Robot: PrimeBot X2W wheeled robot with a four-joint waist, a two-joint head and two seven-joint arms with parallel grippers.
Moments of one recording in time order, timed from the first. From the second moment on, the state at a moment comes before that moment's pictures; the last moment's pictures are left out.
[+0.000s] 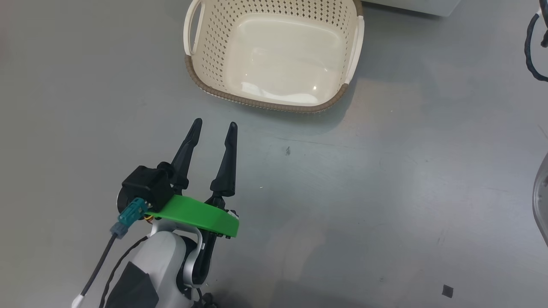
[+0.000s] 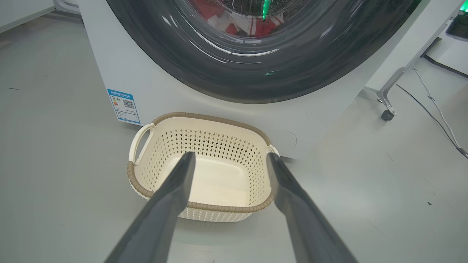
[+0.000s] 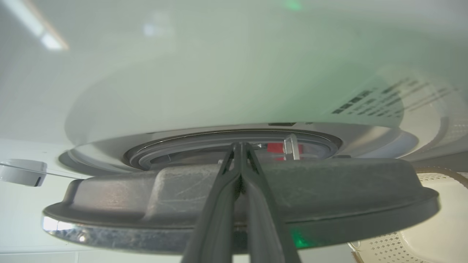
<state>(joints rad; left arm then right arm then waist) -0.36 0.03 -0.47 0.16 -0.59 0.04 -0.25 -1.35 -0.11 -0.07 0.63 1.29 -0.10 0.53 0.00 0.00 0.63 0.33</state>
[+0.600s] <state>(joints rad) -0.36 0.03 -0.47 0.18 -0.58 0.04 -0.25 -1.35 -0.11 -0.08 0.69 1.34 -0.10 0.59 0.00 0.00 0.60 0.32</state>
